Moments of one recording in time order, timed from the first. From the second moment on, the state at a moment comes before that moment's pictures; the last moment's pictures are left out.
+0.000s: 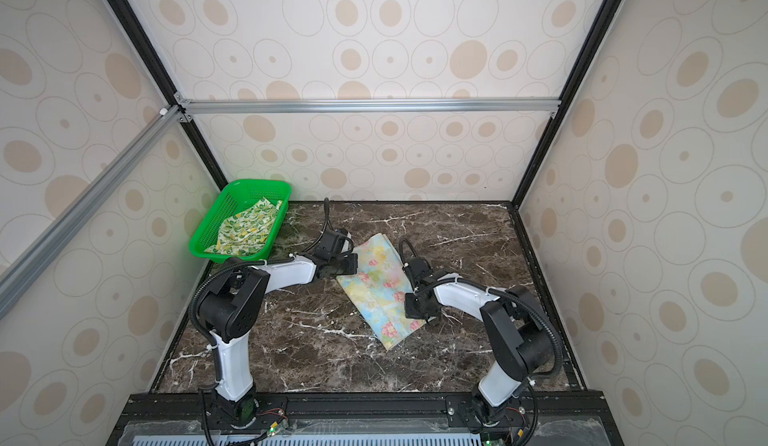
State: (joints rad) left arm -0.49 1.97 1.17 -0.05 0.07 -0.46; right arm 0.52 1.63 0.91 -0.63 -0.05 0.53
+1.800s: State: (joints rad) left arm -0.48 1.61 0.71 -0.06 0.07 -0.59; right arm 0.56 1.59 0.87 -0.69 -0.06 0.47
